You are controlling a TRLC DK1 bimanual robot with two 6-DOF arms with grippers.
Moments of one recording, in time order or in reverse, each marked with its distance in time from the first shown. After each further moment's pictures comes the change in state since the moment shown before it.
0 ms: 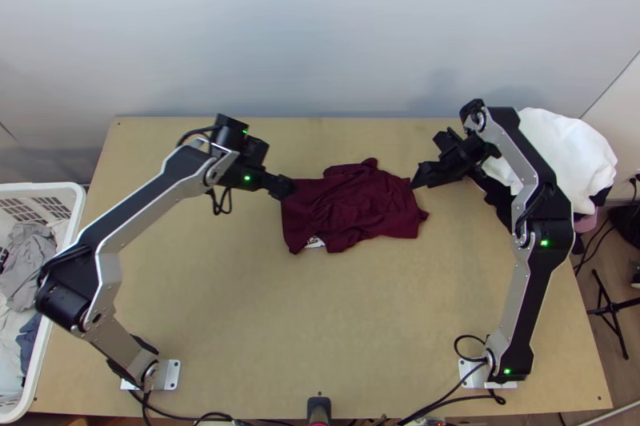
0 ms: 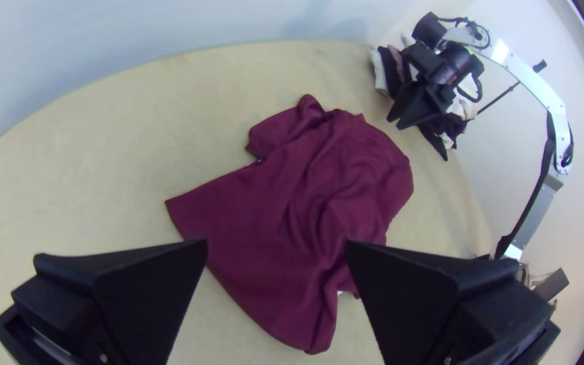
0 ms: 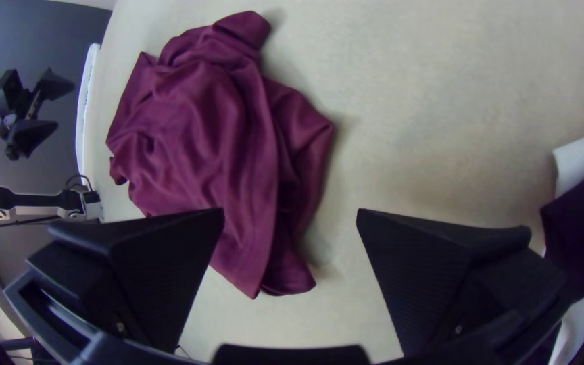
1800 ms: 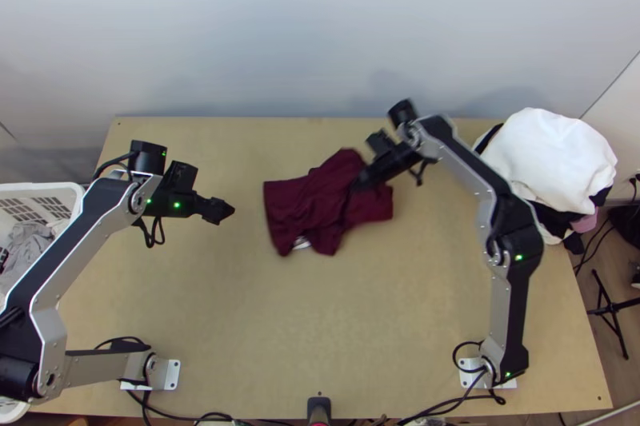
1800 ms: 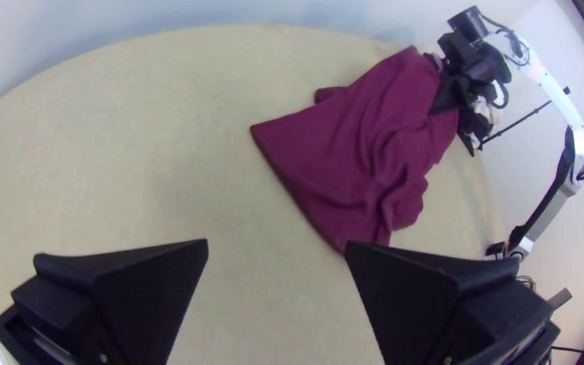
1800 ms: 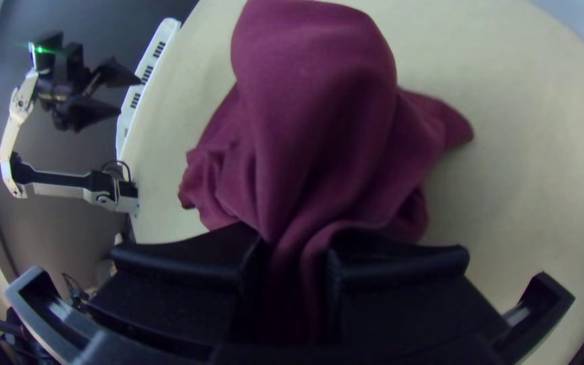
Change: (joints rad) left arm 0.301 -0.340 -0.350 -0.118 0.024 0.158; right arm 0.321 -0.055 -0.043 0.266 -0.183 0.170
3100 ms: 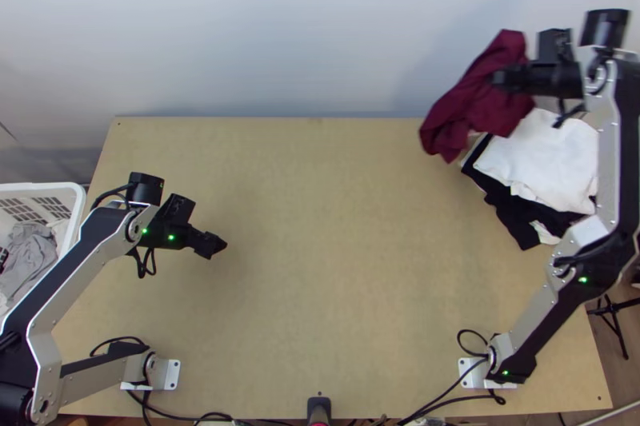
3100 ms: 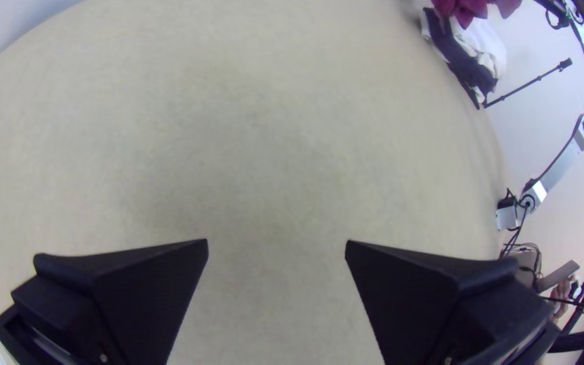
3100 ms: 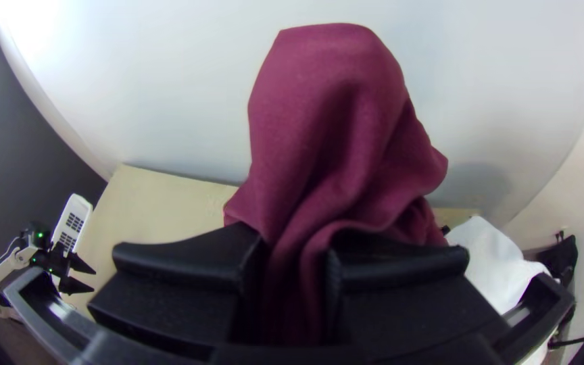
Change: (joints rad) left arm 0.031 -0.111 -0.225 -0.031 -0.004 0.114; right arm -0.483 -0.219 0.488 -0.089 0.222 0.128
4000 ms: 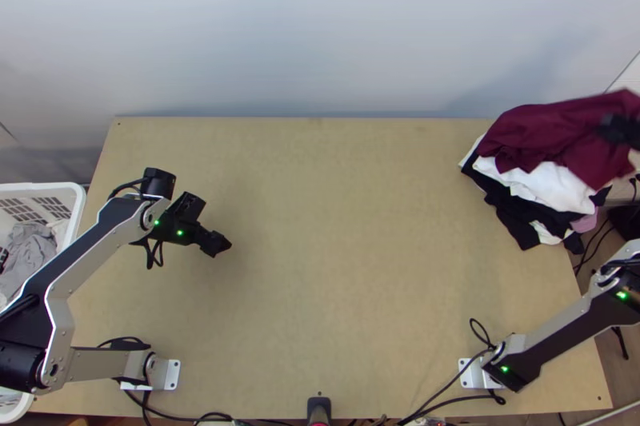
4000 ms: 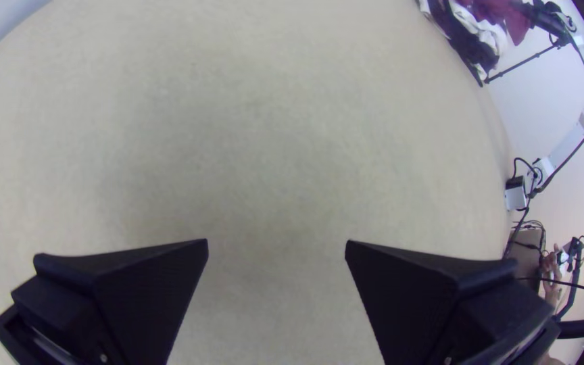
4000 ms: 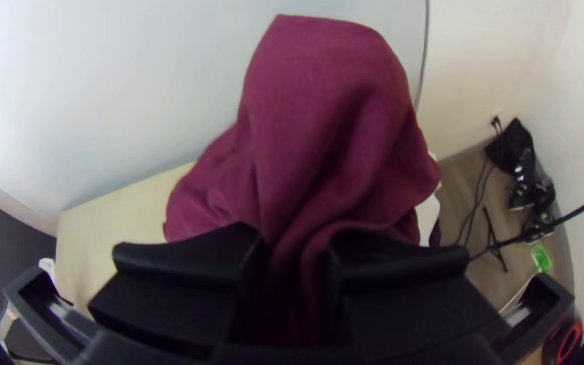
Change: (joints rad) left arm -0.007 0.148 0.028 0.043 0.002 0.095; right arm -0.510 -0.031 -0.224 -0.043 -0.018 -0.136
